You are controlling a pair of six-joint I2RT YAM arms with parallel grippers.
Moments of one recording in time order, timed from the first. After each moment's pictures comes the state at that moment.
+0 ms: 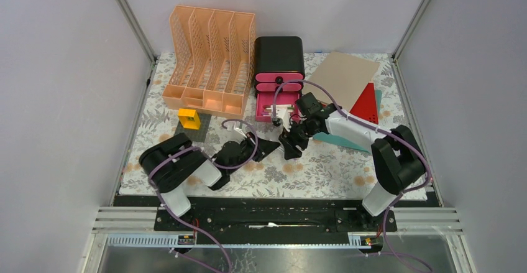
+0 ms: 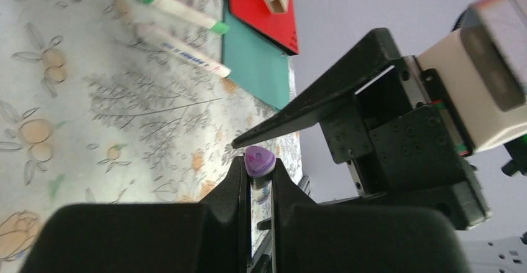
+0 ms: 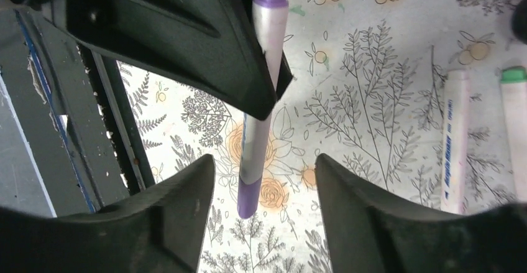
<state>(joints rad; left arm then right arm) -0.82 1.76 0.31 1.29 0.02 -1.33 0.58 1.67 1.07 -0.60 -0.64 -0.46</state>
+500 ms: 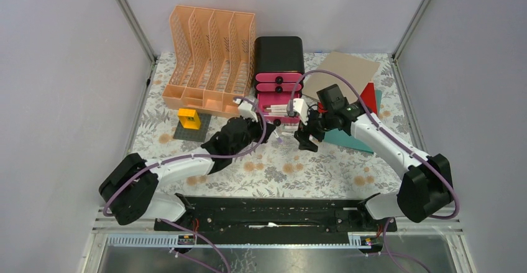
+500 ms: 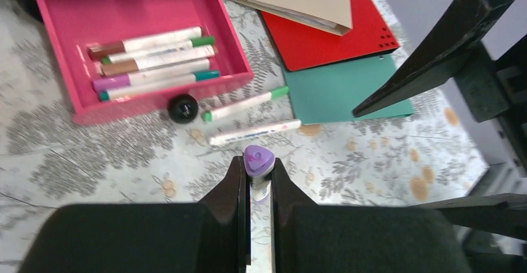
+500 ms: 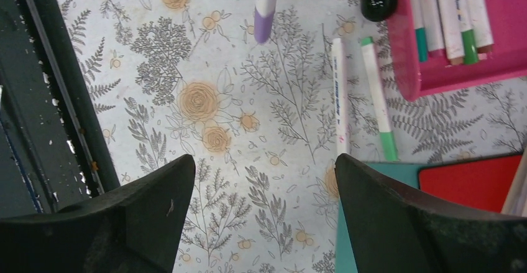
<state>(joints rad) -0.82 1.34 0.59 0.51 -0.10 -0.58 0.49 1.40 1.08 -0.72 -0.53 -0.67</state>
